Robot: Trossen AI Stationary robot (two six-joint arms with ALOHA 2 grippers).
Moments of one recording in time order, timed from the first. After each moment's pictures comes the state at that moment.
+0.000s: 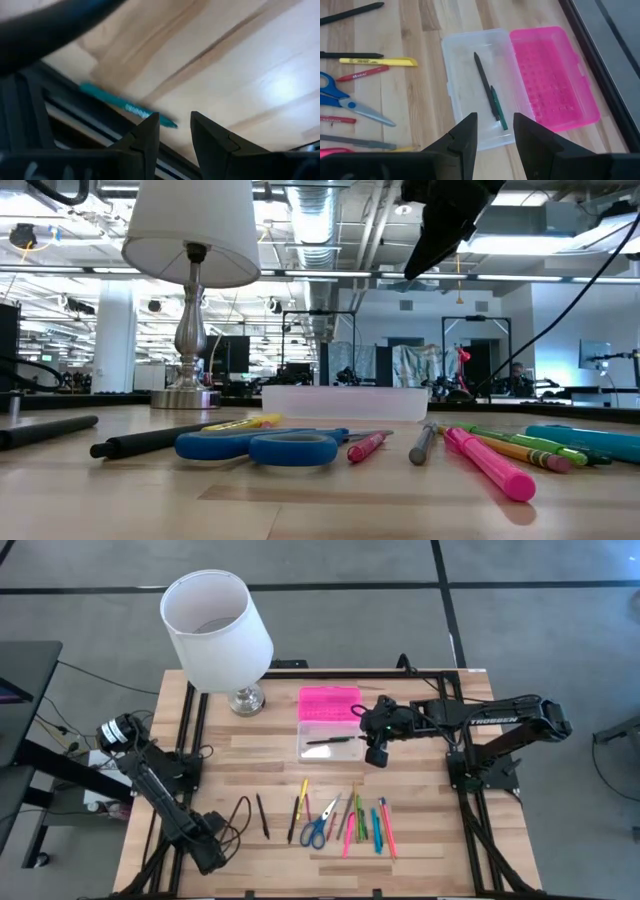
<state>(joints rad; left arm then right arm) -0.97 1.56 0.85 -0.83 0.31 -1.76 -0.03 1.33 1.13 -0.69 0.20 0.03</state>
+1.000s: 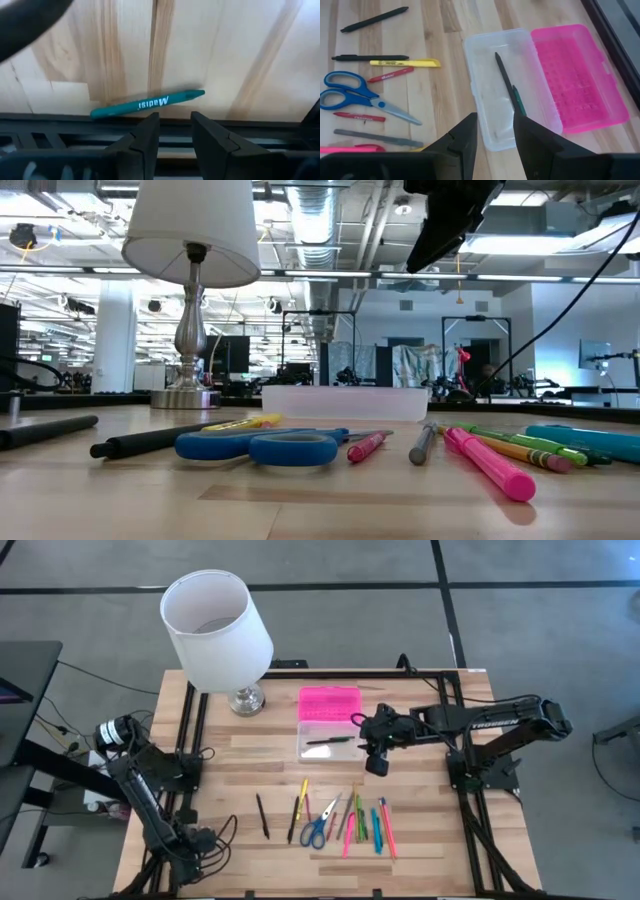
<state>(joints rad) -1.14 1.56 0.84 -0.84 0.24 -1.23 0.04 1.33 1.13 -0.69 0.18 0.11</state>
